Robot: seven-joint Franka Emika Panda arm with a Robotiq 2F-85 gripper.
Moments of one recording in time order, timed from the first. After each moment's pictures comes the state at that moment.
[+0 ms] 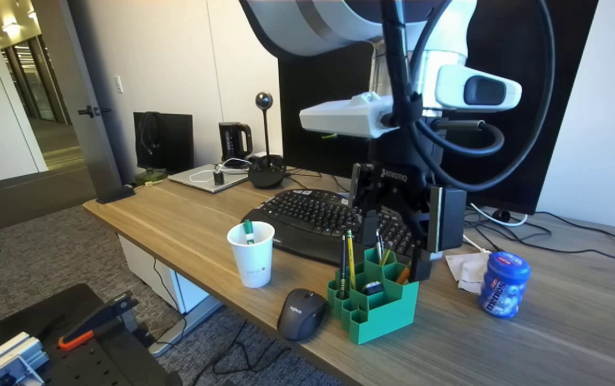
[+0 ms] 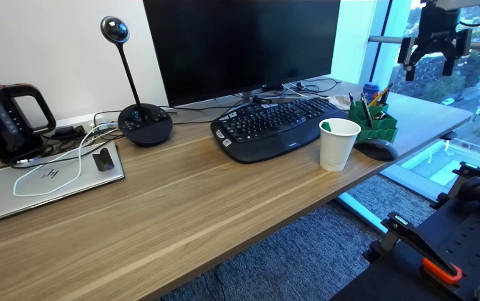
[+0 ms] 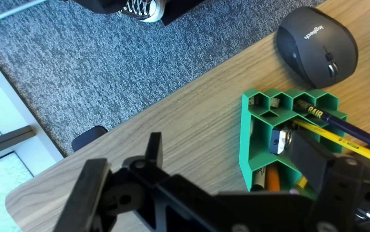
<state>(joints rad) -0.18 0.38 -0.21 -1.95 -0.04 2.19 0.14</state>
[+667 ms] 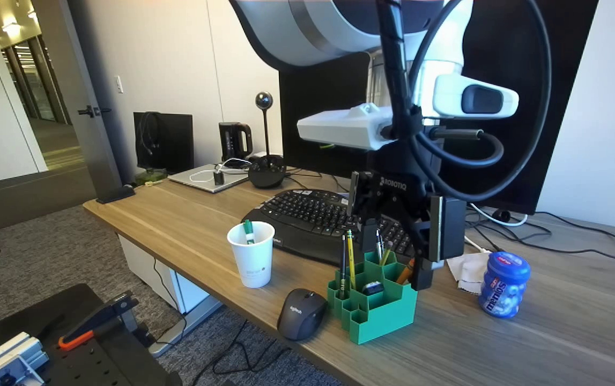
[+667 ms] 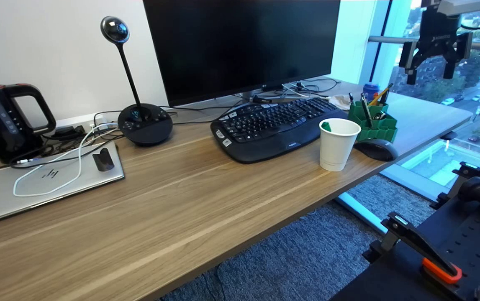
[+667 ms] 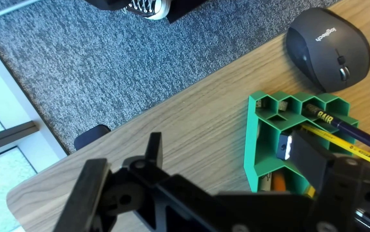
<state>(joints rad) -0.18 0.38 -0.21 -1.97 -0.06 2.22 0.14</state>
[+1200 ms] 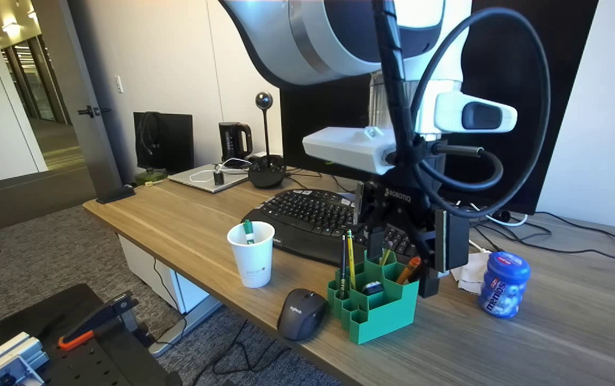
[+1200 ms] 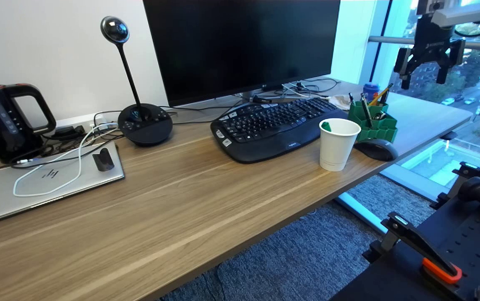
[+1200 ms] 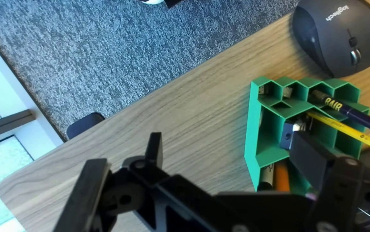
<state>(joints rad) -0.18 0.42 -0.21 -1.97 -0.06 2.30 0.14</state>
